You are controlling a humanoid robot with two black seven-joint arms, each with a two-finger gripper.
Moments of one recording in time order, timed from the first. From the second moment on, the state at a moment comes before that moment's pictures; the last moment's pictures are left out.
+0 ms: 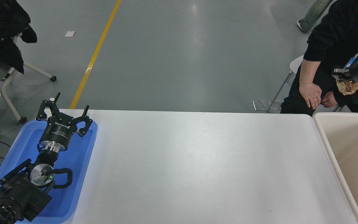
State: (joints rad) left arm -0.60 0.23 -0.89 -0.31 -0.13 -0.77 -0.37; right arm 1.27 -0.51 -0.98 0.22 -0.35 0.33 -0.04
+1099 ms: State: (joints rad) left arm -0.60 0.23 -0.89 -0.31 -0.13 -0.77 -0.37; right arm 0.58 -0.37 -0.63 -0.02 -0.25 -0.11 -0.07
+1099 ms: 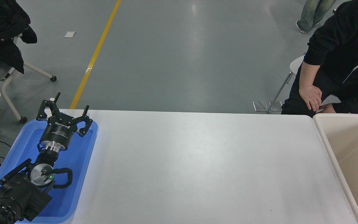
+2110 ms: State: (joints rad) left arm -0.60 0.23 -0.89 -0.31 -0.13 -0.77 -0.37; right arm 0.78 -0.36 -0.61 0.03 -0.24 -0.11 -0.06
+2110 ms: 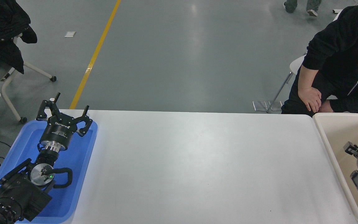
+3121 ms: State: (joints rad) left arm -0.60 0.23 -0.89 -0.31 -0.13 -0.77 -0.37; right arm 0.83 -0.43 0.79 0.69 -0.26 -0.04 0.31
